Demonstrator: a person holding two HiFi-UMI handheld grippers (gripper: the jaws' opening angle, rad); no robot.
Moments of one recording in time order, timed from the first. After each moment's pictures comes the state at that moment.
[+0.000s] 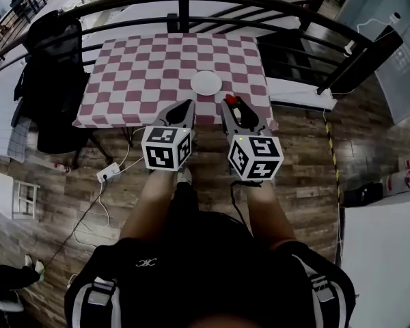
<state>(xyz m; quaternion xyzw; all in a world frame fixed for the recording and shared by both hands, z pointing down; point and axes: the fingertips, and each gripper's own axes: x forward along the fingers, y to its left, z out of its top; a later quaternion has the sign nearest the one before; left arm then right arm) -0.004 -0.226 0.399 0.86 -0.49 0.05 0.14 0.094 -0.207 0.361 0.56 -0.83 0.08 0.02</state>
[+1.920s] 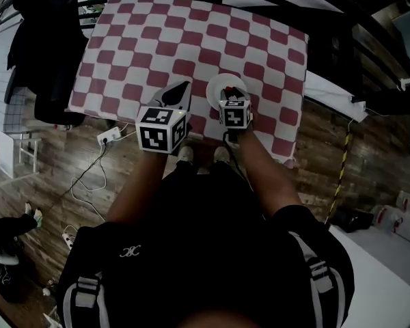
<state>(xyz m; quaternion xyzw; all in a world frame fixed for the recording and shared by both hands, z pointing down) -0.058 -0.479 0.516 0.78 -0.55 0.13 0.25 0.067 -0.530 0.706 0.48 -0.78 0.20 0.34</state>
